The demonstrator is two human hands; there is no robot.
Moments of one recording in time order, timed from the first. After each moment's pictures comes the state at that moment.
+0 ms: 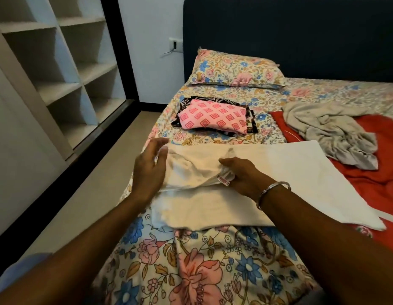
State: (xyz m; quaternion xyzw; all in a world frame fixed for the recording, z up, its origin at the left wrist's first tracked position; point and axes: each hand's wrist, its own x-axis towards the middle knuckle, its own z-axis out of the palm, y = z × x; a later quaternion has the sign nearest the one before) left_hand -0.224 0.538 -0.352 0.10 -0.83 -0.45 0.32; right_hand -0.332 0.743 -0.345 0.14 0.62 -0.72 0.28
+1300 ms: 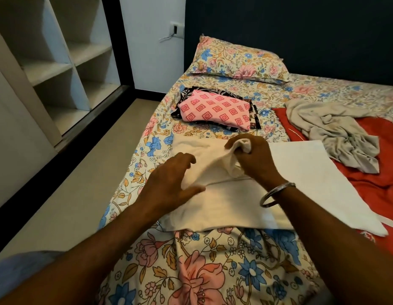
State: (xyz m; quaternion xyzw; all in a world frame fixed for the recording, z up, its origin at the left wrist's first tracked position) left_hand -0.213 0.557 -0.372 -0.05 -0.95 -0.23 0.19; right_hand -0.358 0.767 -0.339 -0.27 0.85 -0.45 -0.09
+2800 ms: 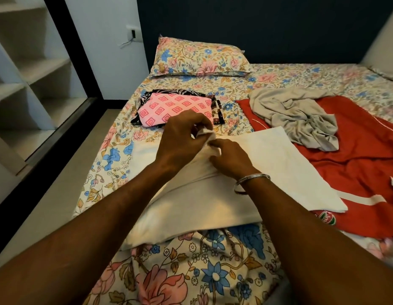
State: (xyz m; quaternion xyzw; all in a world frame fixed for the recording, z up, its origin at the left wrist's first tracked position) left_hand -0.337 0.657 -0.305 -0.16 -0.86 -0.34 0.34; right_hand -0.387 0.814 -0.356 -0.17 0.94 -0.28 0.02
